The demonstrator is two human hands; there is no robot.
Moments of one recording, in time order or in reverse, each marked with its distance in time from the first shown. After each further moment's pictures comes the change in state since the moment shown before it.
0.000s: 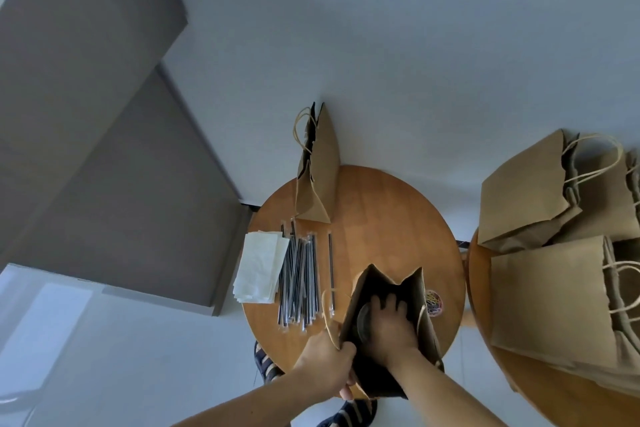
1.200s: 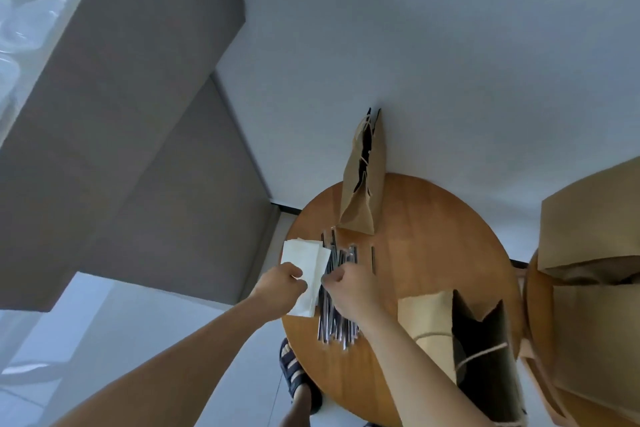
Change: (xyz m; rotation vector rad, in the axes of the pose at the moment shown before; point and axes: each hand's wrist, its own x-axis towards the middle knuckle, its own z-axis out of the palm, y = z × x) left_hand 0.040 -0.017 -0.186 0.113 0.387 -0.083; right_hand 0.039 -0.146 -0.108 0.811 0.085 -0.105
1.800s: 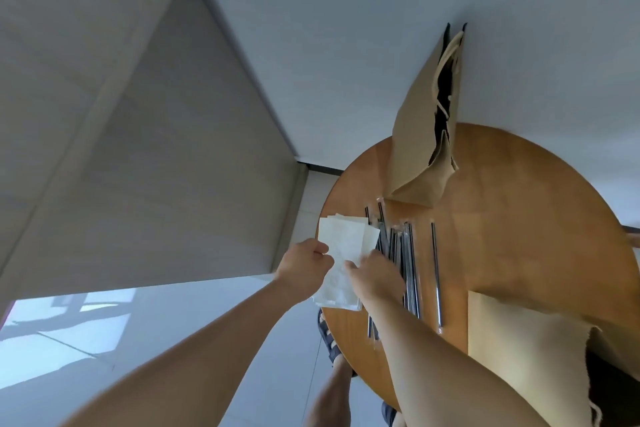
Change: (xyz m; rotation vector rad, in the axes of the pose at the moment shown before) left_hand 0.095 -0.042 -0.012 -0.041 -0.018 -0.103; right_hand 0.126 0.054 0.135 -0.190 0.048 0.326
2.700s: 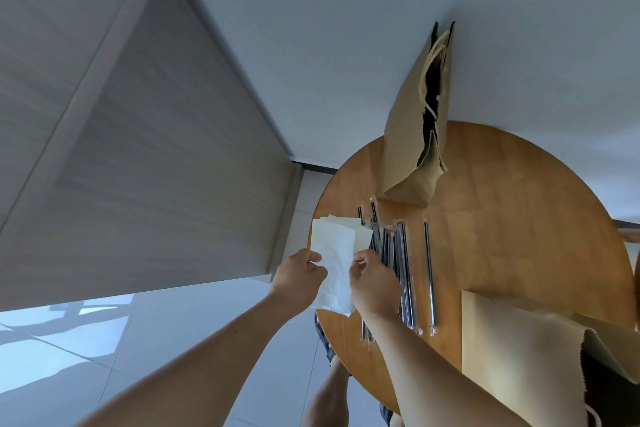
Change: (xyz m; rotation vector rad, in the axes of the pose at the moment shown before) left_hand 0.001 -0.011 0.015 0.040 0.050 0.000; right_hand -0.008 0.018 0.008 0.141 0.208 -0.193
